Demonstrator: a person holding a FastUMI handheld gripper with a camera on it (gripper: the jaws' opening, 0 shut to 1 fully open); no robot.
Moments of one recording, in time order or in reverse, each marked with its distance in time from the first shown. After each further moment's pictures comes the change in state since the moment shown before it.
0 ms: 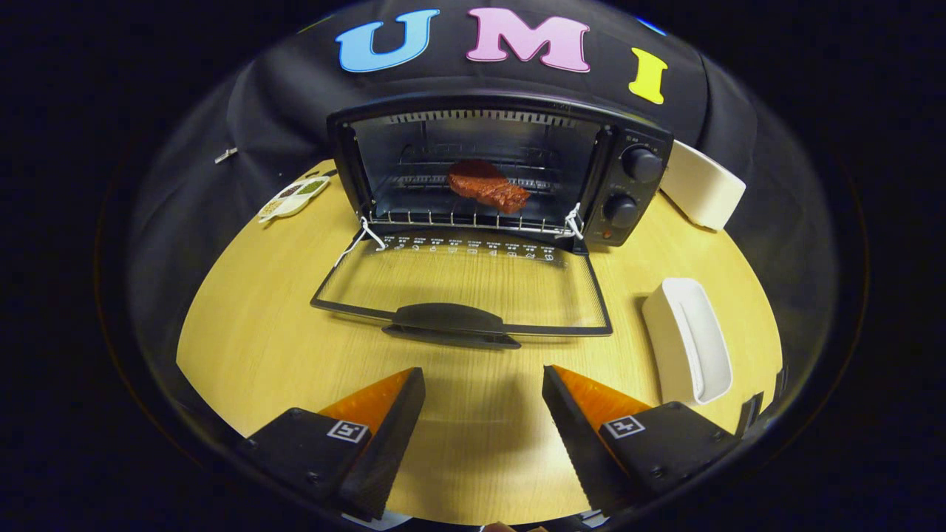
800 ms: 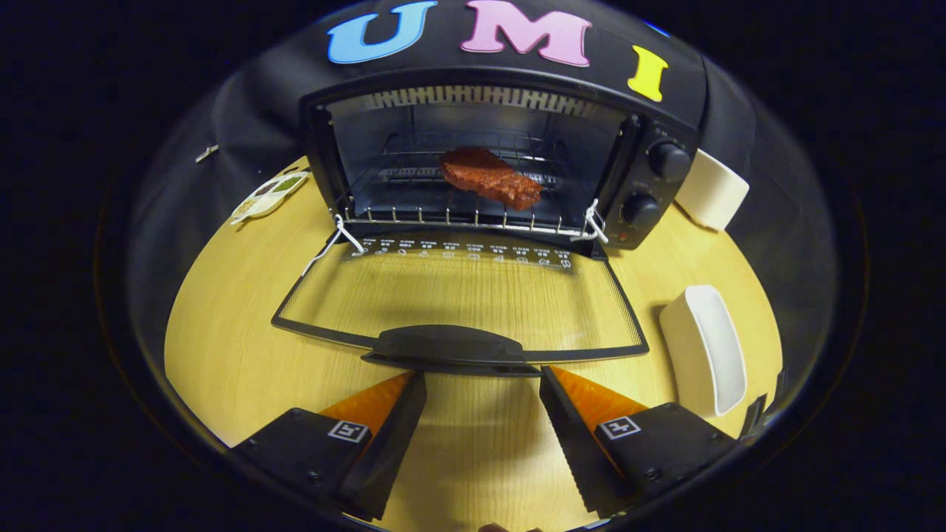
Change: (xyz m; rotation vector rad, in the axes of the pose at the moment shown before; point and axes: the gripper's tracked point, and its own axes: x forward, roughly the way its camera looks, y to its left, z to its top) arm 0.024 0.005 0.021 -0.053 -0.023 -0.075
